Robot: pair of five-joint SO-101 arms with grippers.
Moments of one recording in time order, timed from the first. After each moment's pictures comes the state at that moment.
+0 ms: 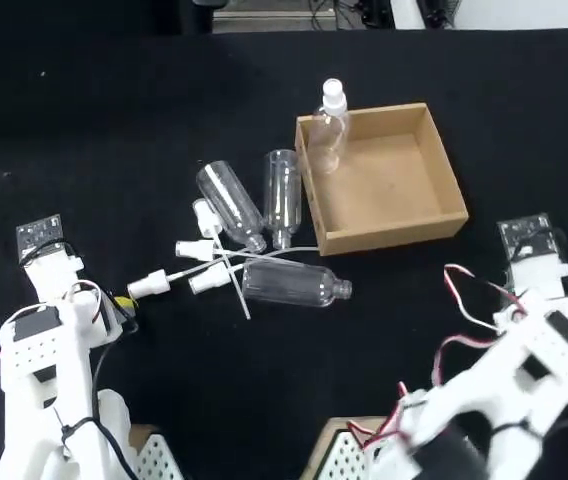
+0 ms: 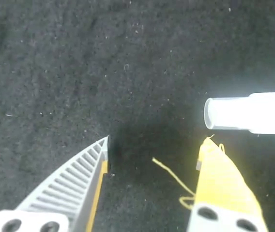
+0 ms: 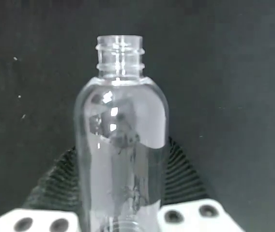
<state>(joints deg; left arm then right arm) -27.4 -49.3 76.1 49.1 -4.1 52.7 -26.5 59.5 39.3 59.3</state>
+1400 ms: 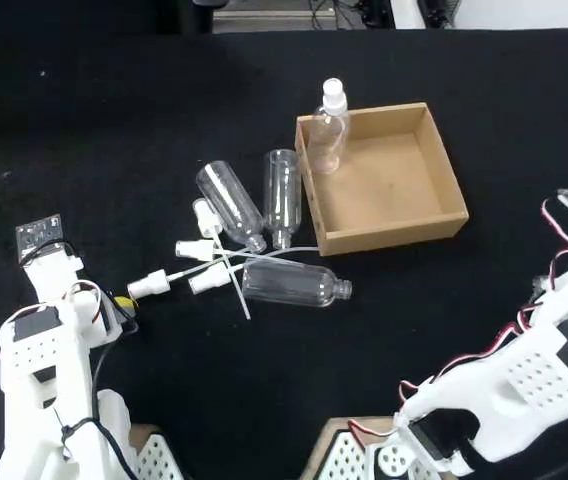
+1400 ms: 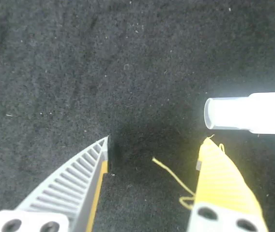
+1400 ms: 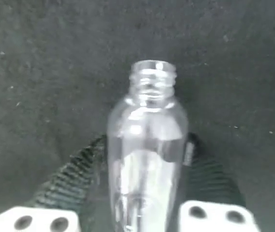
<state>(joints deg) -27.4 -49.3 76.1 49.1 -4.1 54.6 25.4 -7.2 83.3 59.6</state>
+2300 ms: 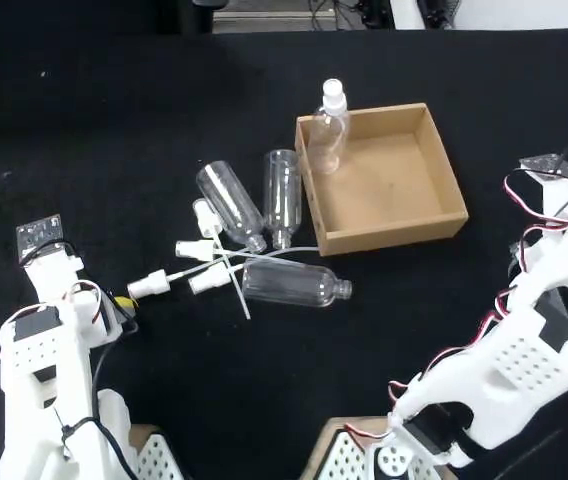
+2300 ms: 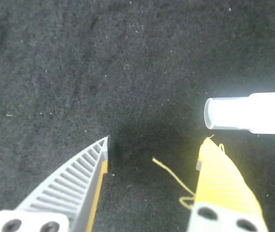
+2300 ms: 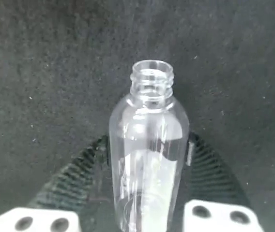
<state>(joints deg) -27.4 -49.3 76.1 49.1 -4.1 45.5 27.5 -9.5 81.0 59.6</state>
